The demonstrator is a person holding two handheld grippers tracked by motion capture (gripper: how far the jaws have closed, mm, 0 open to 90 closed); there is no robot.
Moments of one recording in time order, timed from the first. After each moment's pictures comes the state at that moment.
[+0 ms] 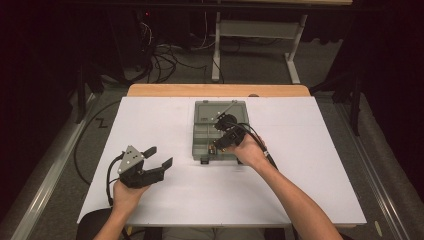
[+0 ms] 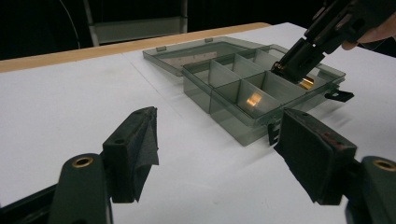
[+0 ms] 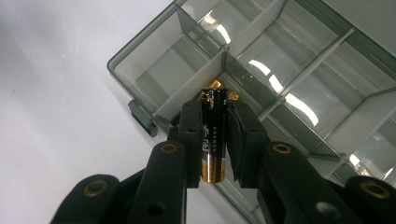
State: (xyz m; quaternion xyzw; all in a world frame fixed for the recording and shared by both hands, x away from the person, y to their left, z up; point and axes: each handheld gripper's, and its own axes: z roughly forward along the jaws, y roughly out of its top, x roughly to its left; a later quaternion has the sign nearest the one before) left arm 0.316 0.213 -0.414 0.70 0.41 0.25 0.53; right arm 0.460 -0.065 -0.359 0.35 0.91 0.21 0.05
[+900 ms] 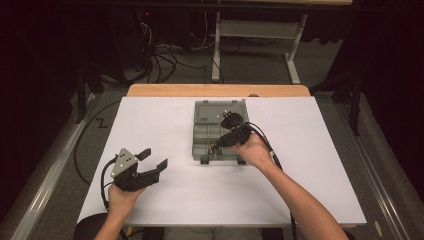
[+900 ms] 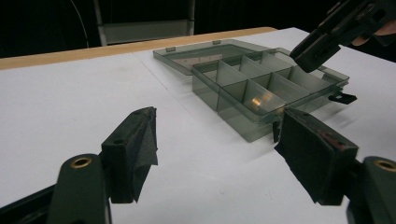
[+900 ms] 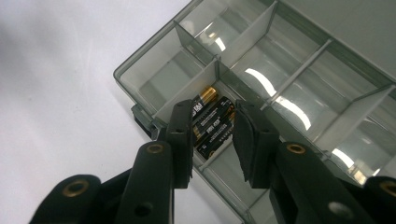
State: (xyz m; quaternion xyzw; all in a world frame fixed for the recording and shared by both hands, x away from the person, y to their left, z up) left arm 0.308 0.222 -0.414 0.69 0.42 0.26 0.53; right arm 0.456 -0.081 -0.351 0.35 0.90 0.25 0.05
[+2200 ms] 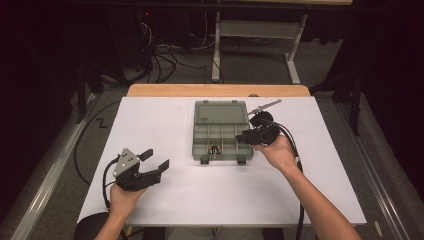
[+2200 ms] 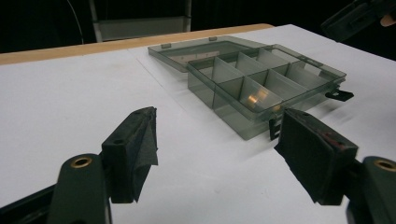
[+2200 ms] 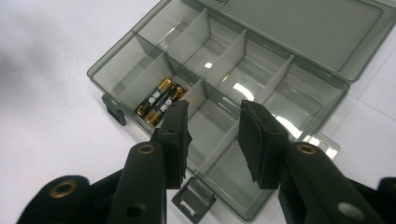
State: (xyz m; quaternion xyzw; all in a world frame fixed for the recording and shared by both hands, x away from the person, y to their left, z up) left arm 0.310 0.219 -0.416 0.69 0.42 0.25 0.53; right arm 0.449 -0.153 -0.339 0.39 0.86 0.32 0.08
